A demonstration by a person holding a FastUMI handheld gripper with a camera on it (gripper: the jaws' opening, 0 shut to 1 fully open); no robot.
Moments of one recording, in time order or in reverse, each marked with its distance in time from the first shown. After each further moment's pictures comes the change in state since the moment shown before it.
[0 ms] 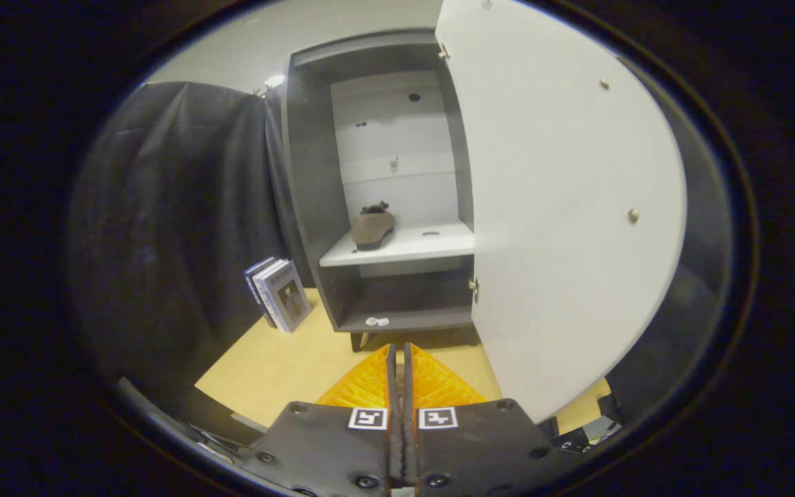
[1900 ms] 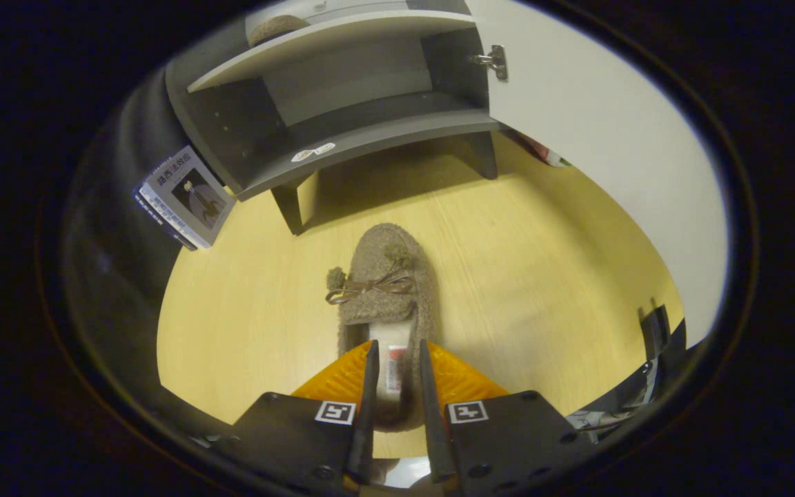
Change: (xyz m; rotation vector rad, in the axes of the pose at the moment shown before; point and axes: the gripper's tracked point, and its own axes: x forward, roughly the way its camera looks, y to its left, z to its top) arm 0.175 0.024 -0.241 0.189 0.530 -0.209
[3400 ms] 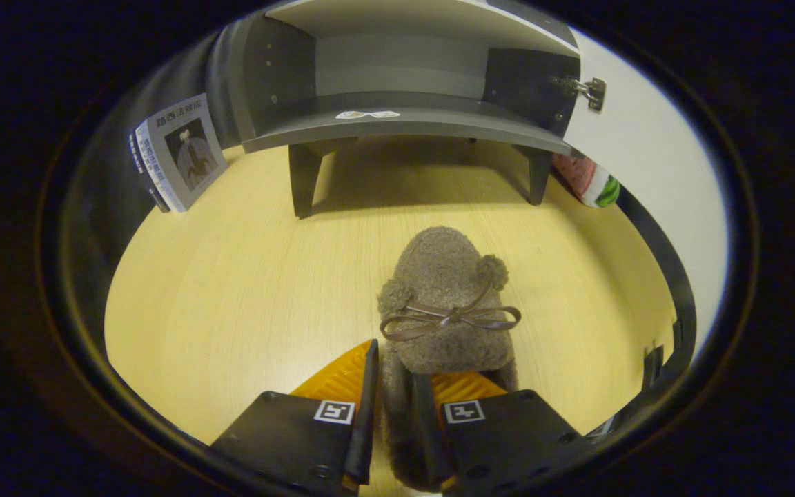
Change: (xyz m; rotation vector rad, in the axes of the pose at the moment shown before) arm 0.071 0.040 0.003 -0.203 -0.074 -0.125
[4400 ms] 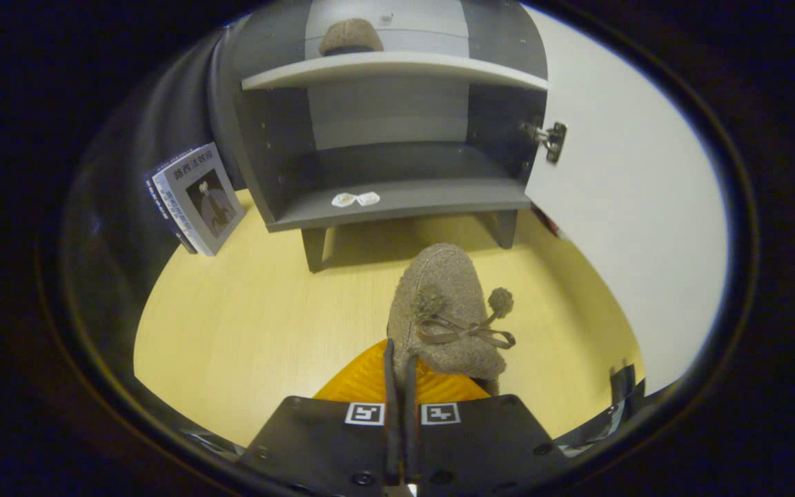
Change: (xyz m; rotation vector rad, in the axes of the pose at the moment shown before) arm -0.088 -0.034 0.077 0.036 -0.143 0.049
